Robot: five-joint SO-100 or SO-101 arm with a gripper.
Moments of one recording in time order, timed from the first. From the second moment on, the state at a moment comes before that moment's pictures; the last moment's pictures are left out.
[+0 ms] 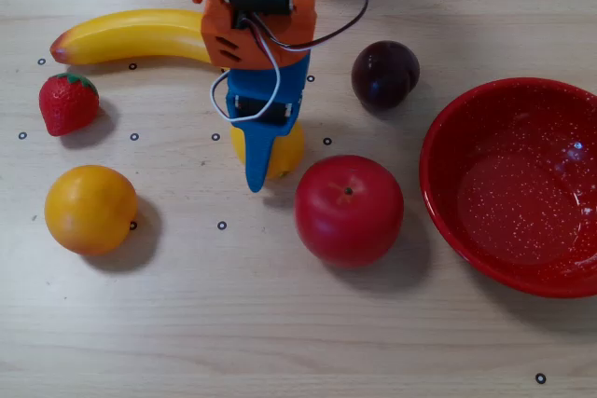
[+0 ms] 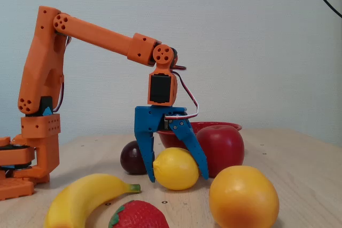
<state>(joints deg) -9.1 71.2 91.7 73.6 5.8</state>
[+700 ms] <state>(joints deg) -8.8 80.8 70.4 103.0 2.9</state>
